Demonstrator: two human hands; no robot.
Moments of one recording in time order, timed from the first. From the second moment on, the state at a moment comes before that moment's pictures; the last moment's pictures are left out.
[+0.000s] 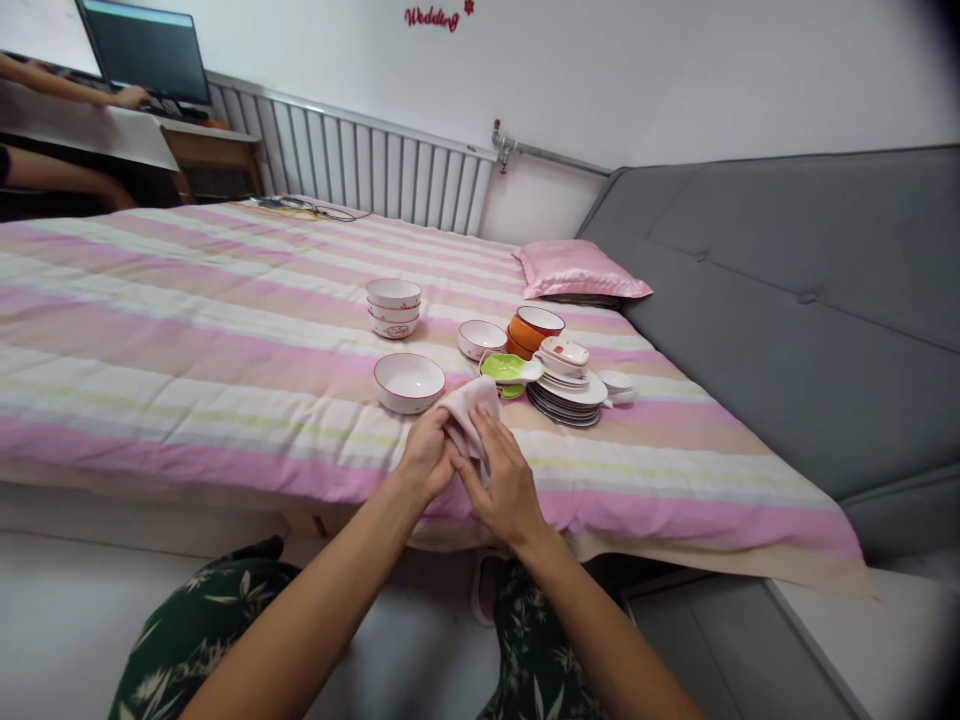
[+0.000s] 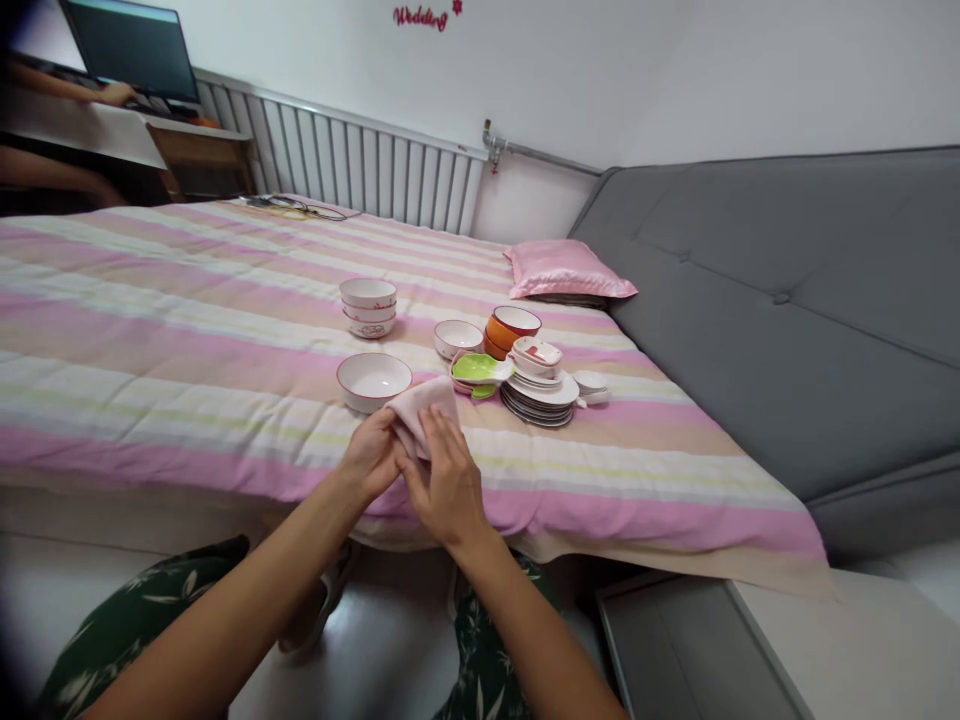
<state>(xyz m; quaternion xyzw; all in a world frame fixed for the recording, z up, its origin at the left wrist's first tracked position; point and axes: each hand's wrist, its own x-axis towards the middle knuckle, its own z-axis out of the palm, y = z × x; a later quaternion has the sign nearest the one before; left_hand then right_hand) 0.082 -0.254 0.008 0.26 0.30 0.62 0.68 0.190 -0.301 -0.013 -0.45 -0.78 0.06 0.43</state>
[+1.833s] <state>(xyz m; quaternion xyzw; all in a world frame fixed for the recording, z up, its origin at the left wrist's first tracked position) -0.017 -0.196 -0.059 0.46 0.64 0.49 0.37 0.130 -0.208 -0.006 -0.47 -0.87 0.05 0.12</state>
